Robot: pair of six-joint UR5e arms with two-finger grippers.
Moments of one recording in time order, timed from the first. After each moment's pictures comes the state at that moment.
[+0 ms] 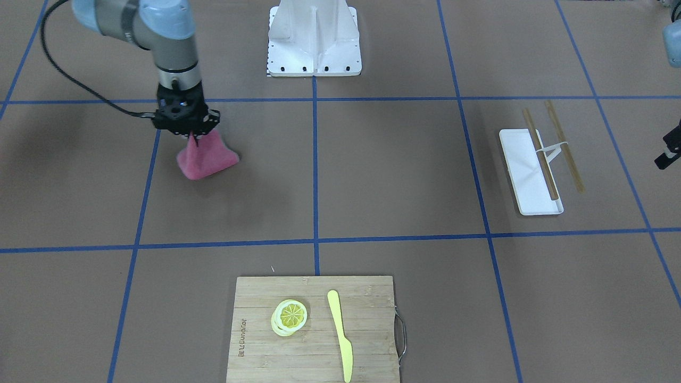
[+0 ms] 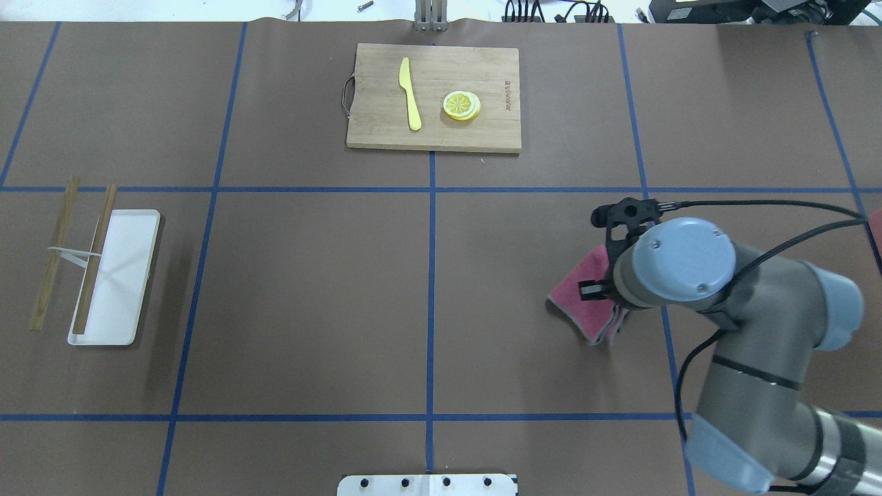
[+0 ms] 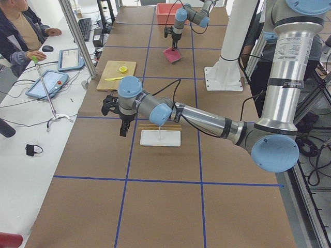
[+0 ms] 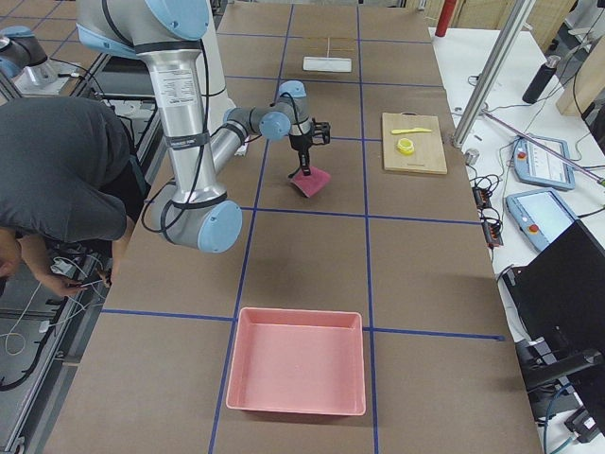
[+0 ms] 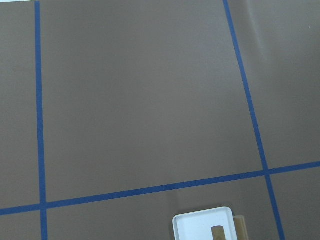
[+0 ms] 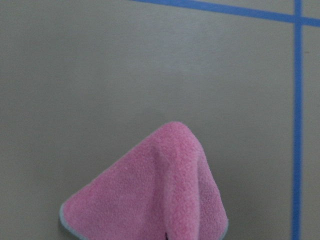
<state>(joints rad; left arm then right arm) -1.43 -1.68 -1.74 -1.84 -2.40 -0.38 0.53 -1.39 2.05 -1.64 1.71 1.03</state>
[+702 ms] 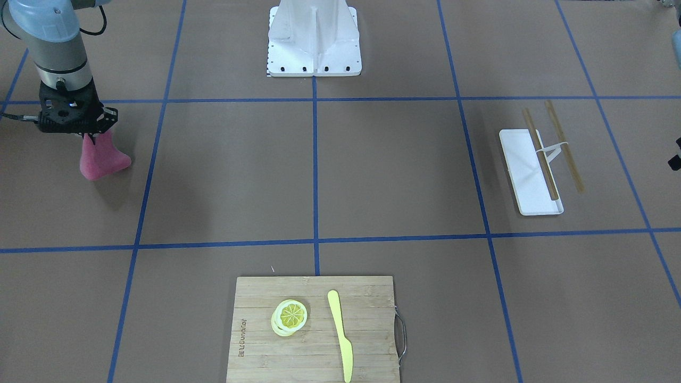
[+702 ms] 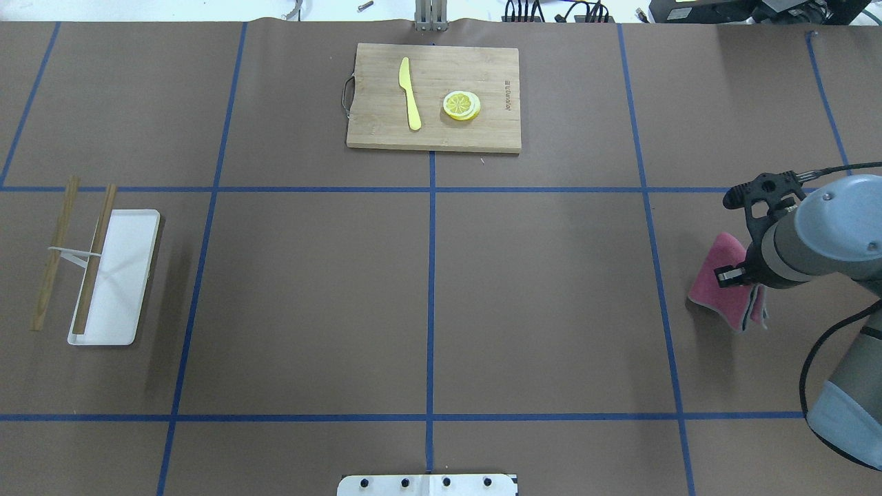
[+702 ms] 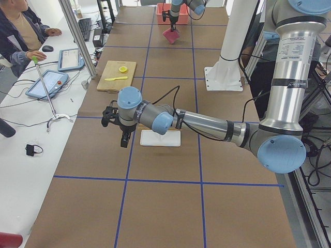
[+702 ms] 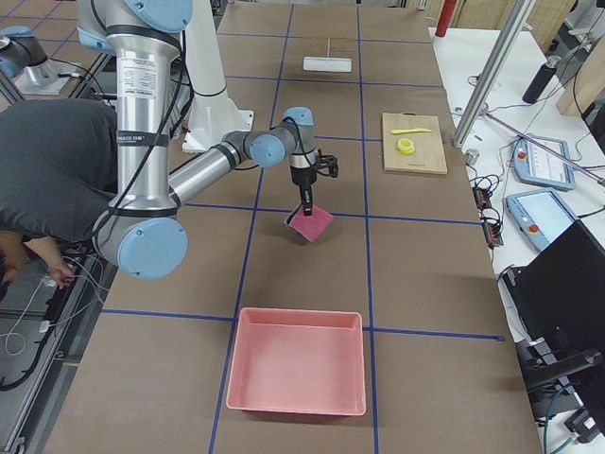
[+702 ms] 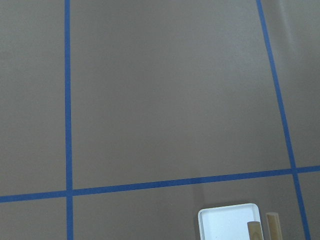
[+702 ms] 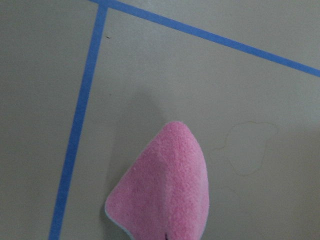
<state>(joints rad) -1.45 -1.64 -1.69 -1.84 -2.38 -0.29 0.68 -1.58 2.12 -1.64 1.79 0.81</state>
